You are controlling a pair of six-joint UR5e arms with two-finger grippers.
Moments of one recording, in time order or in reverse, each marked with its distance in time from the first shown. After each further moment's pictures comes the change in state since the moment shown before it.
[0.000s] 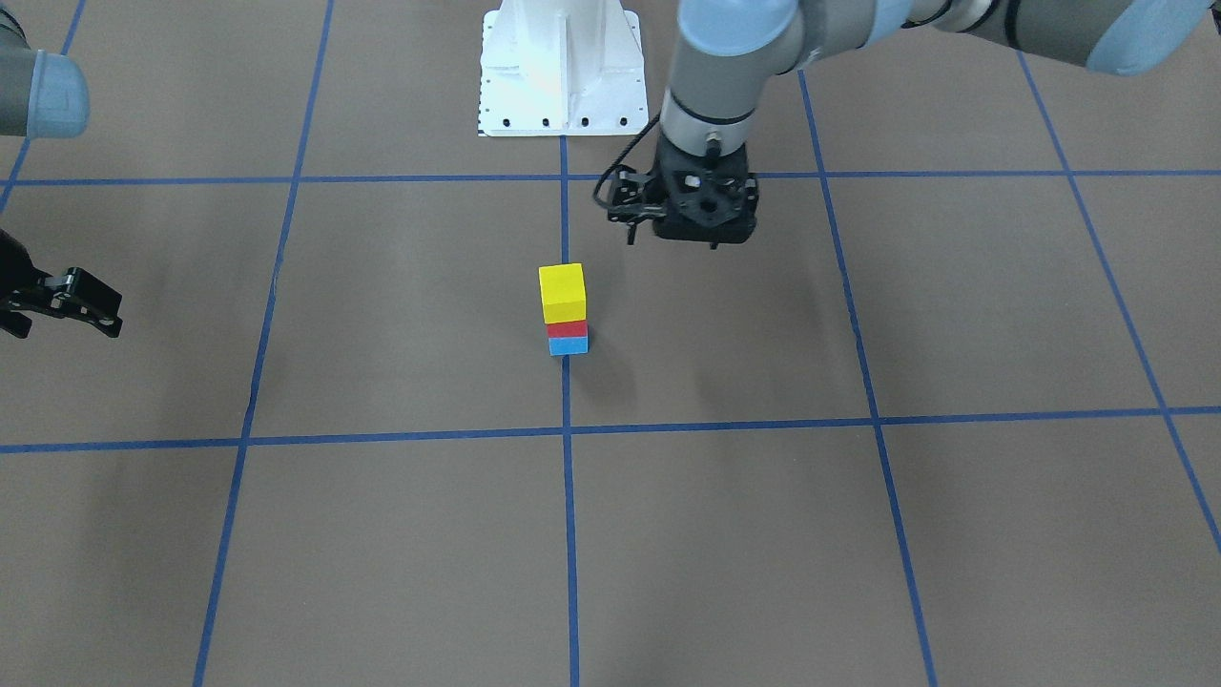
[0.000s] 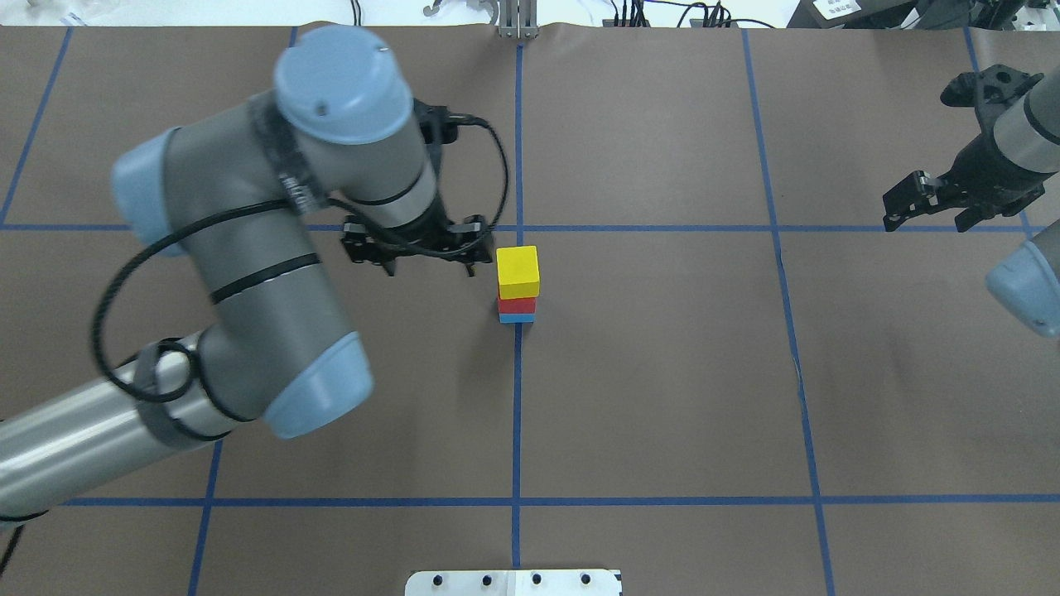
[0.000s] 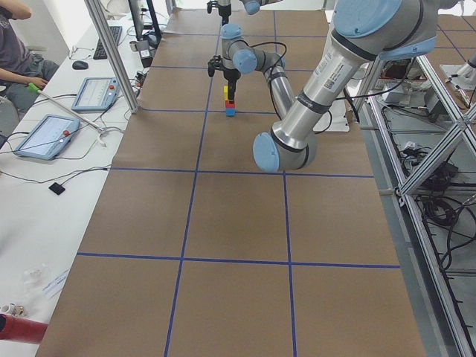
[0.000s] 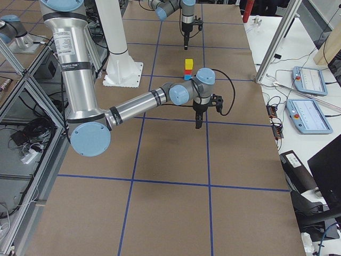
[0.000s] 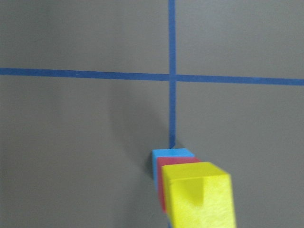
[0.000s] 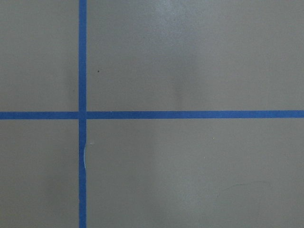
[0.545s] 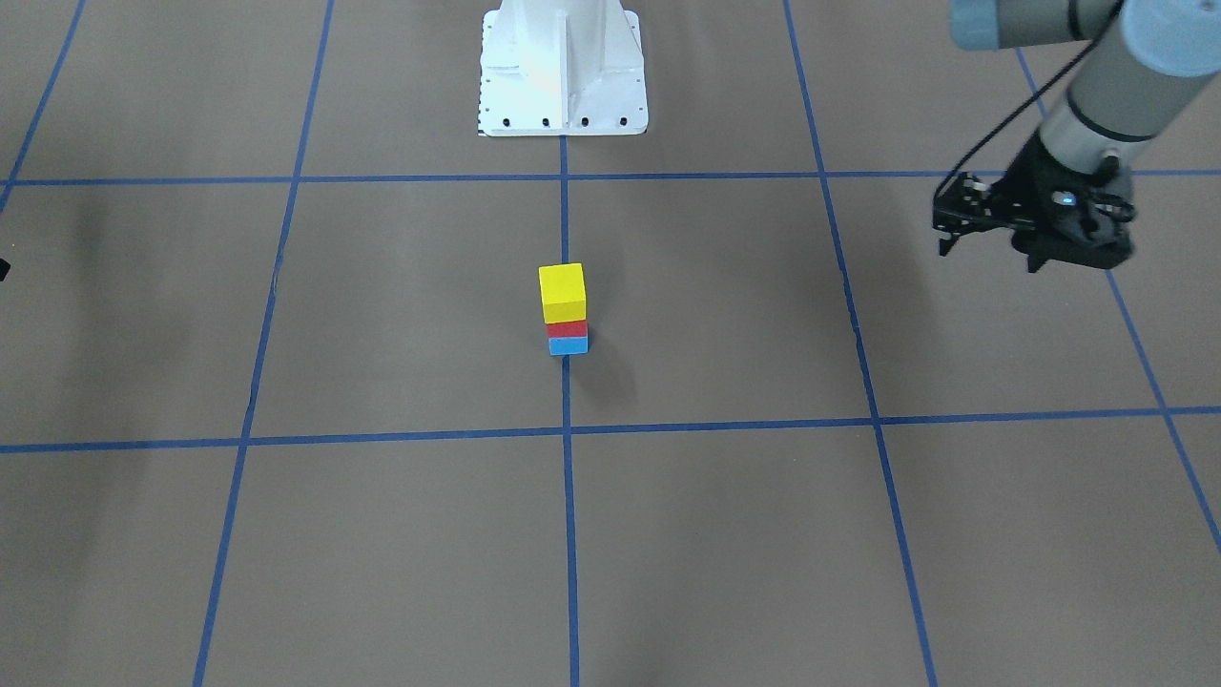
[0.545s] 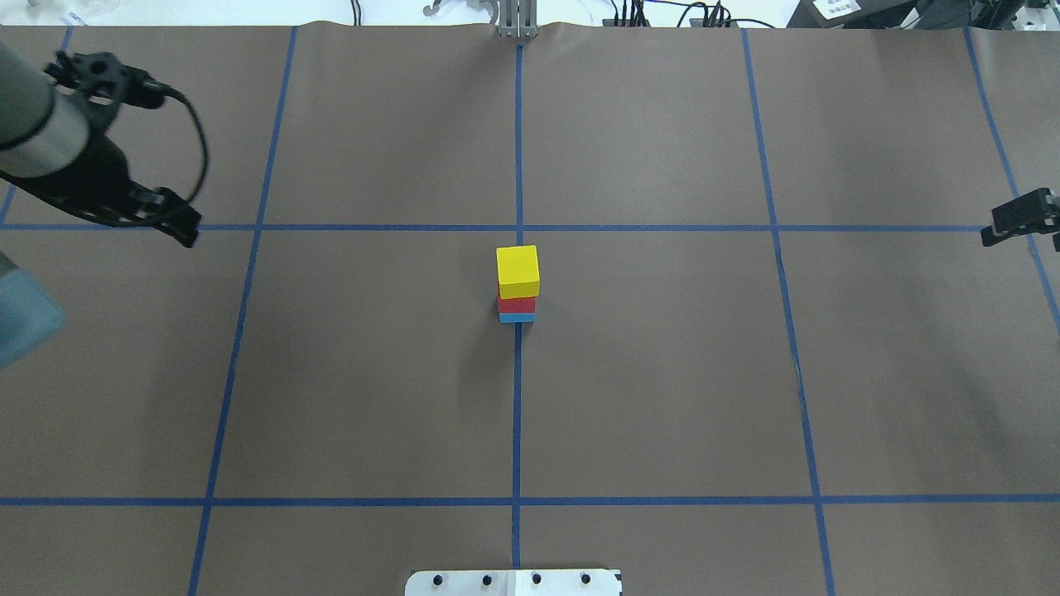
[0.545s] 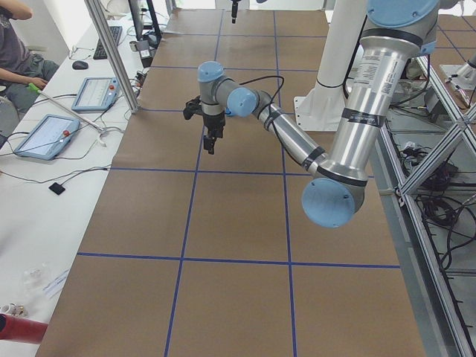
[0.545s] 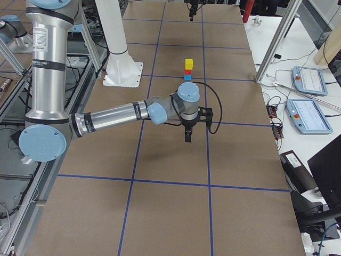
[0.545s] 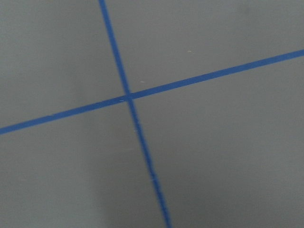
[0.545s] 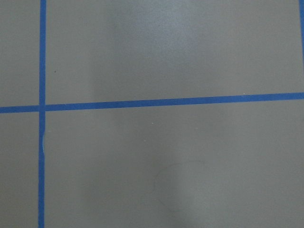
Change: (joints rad) left arm -0.433 0.392 -0.035 -0.013 -0.198 0.693; right arm 0.172 -0.251 0.061 0.200 0.128 -0.084
